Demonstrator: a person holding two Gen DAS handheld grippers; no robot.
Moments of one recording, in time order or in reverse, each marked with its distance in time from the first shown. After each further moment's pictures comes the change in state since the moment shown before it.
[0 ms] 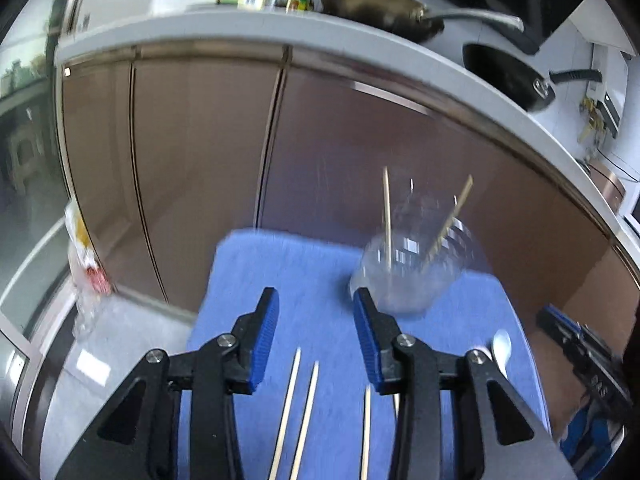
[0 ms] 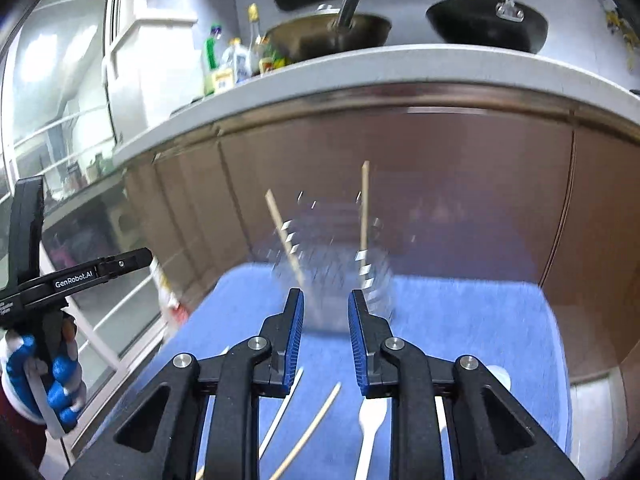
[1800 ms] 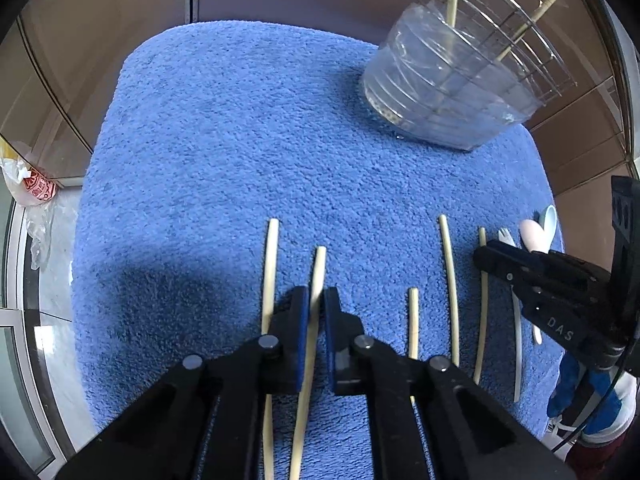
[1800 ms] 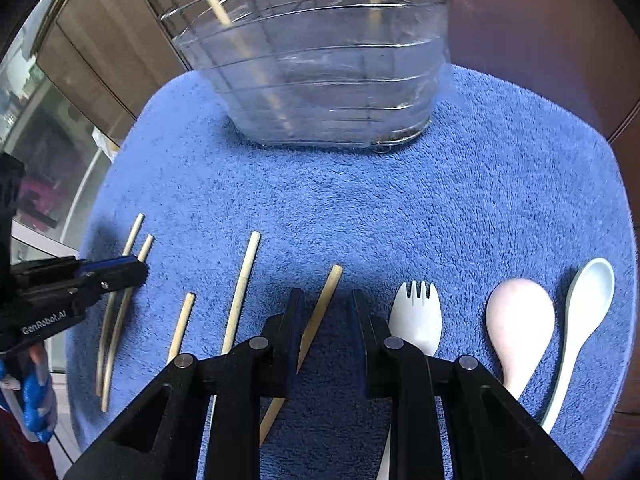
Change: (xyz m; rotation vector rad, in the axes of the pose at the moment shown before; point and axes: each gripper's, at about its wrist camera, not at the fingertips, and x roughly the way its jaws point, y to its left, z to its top) left arm 0.163 0.010 -0.051 0.048 0.653 -0.083; right arm 0.183 0.005 -0.060 0.062 0.693 -0.106
